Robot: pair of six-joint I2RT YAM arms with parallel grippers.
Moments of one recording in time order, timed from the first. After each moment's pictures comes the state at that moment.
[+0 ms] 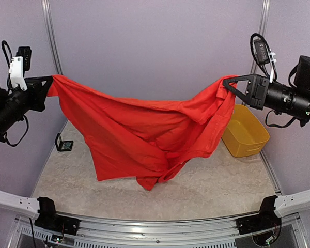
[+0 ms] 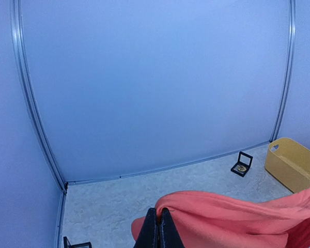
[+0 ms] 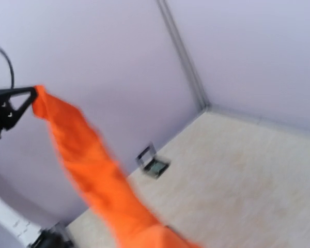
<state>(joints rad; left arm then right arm) -1.12 0.83 1.37 -0.60 -0.87 -0.02 0.97 0.94 1.40 -0.53 -0.01 0.40</state>
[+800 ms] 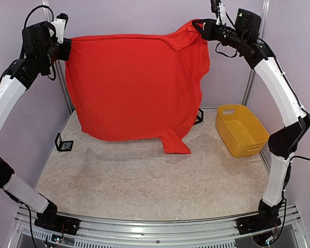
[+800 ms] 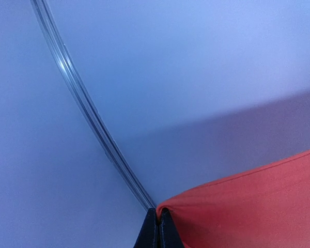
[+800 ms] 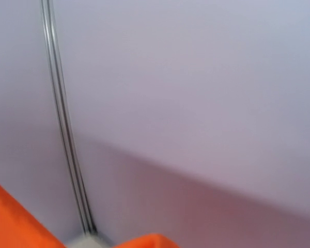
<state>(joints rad) -0.40 1.42 1.84 -0.41 -0.58 0.37 0.44 1.92 2.51 -0.41 -0.32 0.11</state>
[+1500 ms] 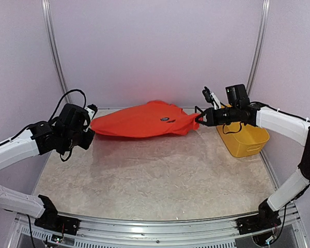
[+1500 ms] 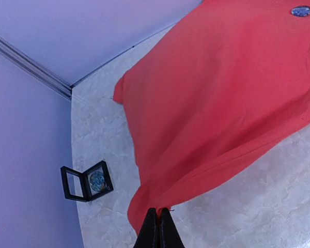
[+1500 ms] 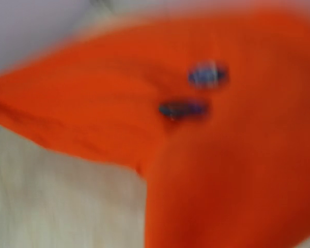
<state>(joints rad) -0.67 1.13 0.97 -0.52 -0.61 0.08 0.39 1.52 1.25 -0.25 -0.54 0.19</state>
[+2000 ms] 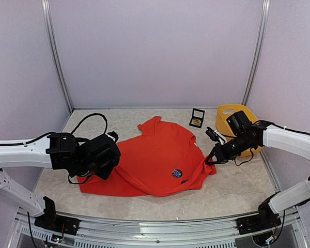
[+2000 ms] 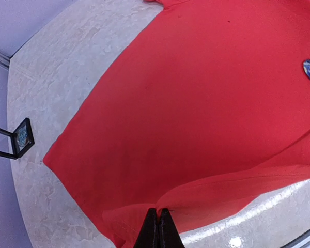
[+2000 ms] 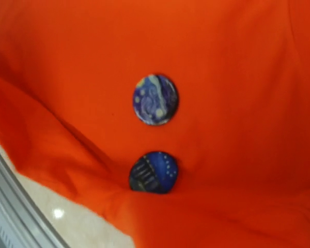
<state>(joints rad) -1.12 1.29 1.02 -0.88 -0.65 -0.50 0.44 1.33 0.89 -0.62 -0.56 0.18</state>
